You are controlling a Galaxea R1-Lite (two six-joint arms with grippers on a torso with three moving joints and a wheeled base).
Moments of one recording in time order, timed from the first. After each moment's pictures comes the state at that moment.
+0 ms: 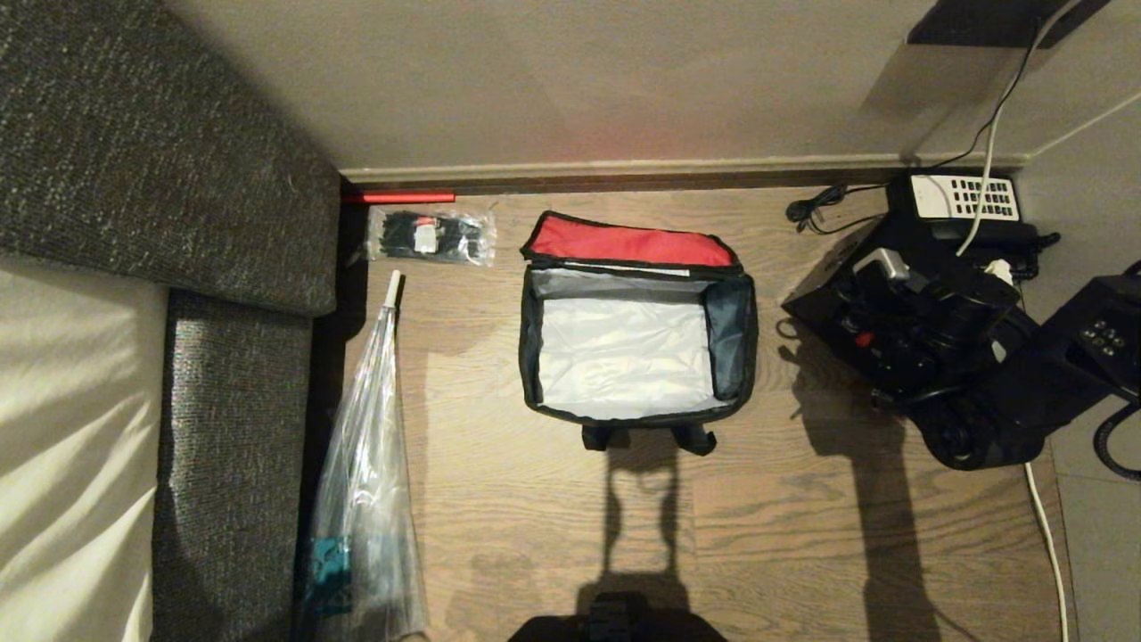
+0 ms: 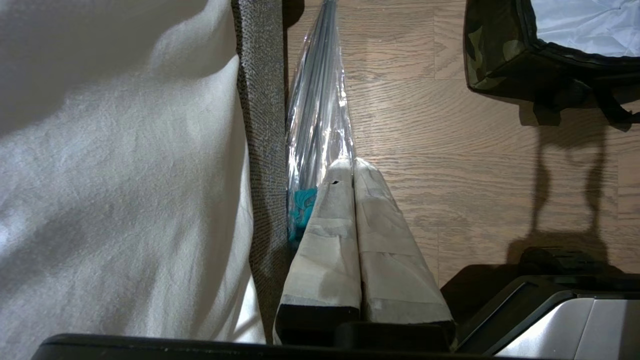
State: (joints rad) left arm 0.00 0.00 0.00 0.01 -0.01 0.06; right arm 0.08 2.20 -0.98 -1.47 -0.89 -1.17
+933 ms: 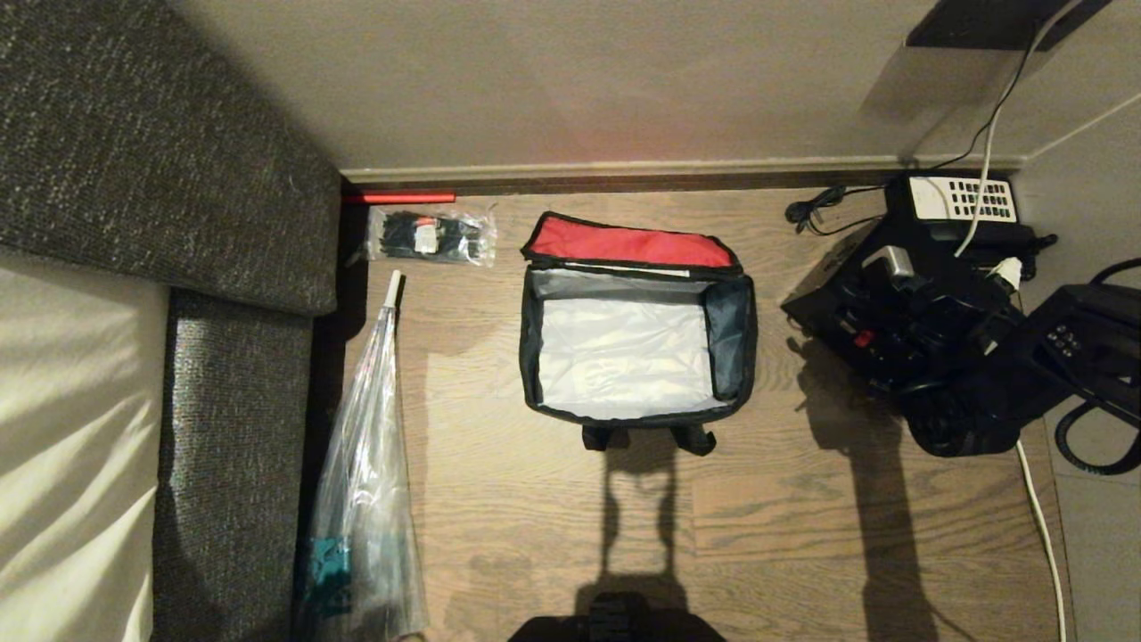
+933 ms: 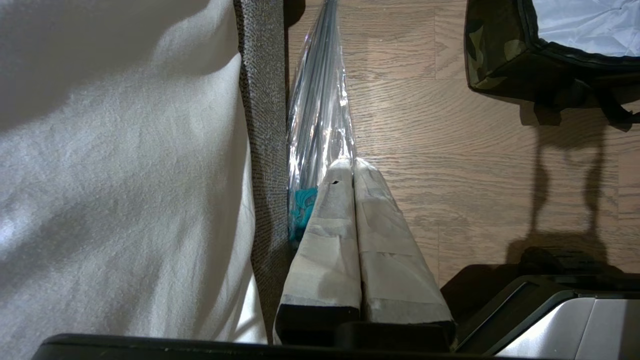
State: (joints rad) left arm 0.00 0.00 0.00 0.01 -0.01 0.06; right arm 0.01 2.32 -1.12 -1.51 -0.94 -1.21
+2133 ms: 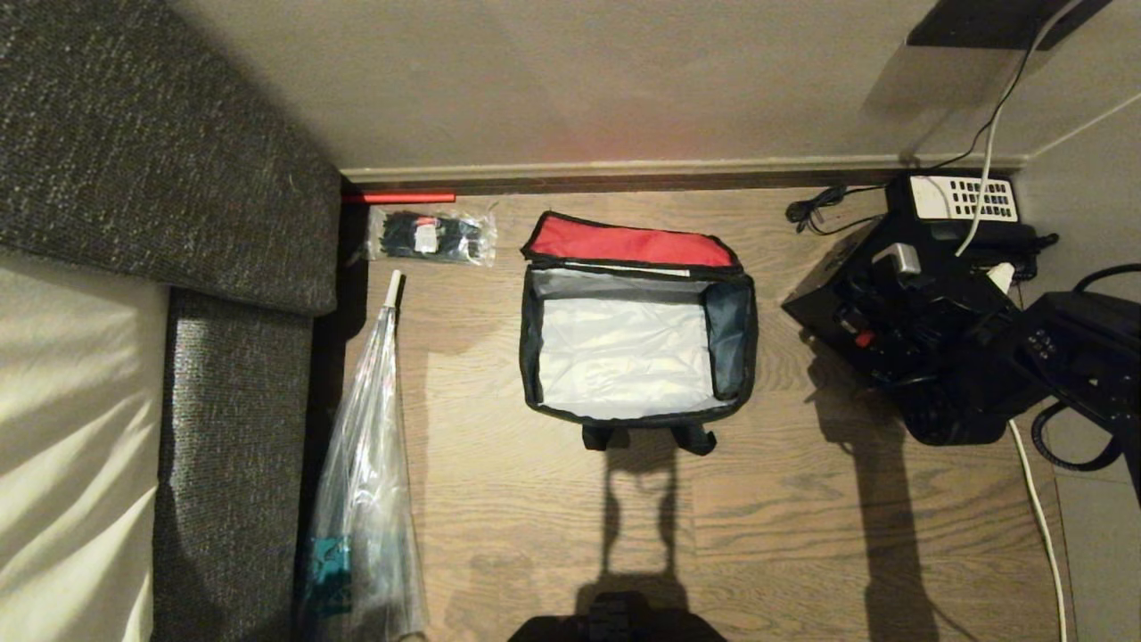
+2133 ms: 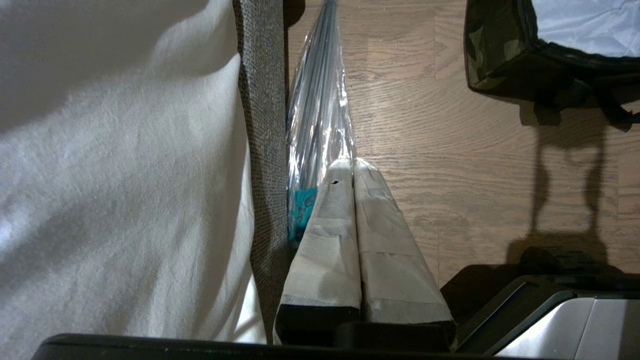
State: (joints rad) left arm 0.00 0.00 0.00 0.01 -0.01 0.06; right arm -0.03 2.41 -1.24 -1.51 -0.94 -1.22
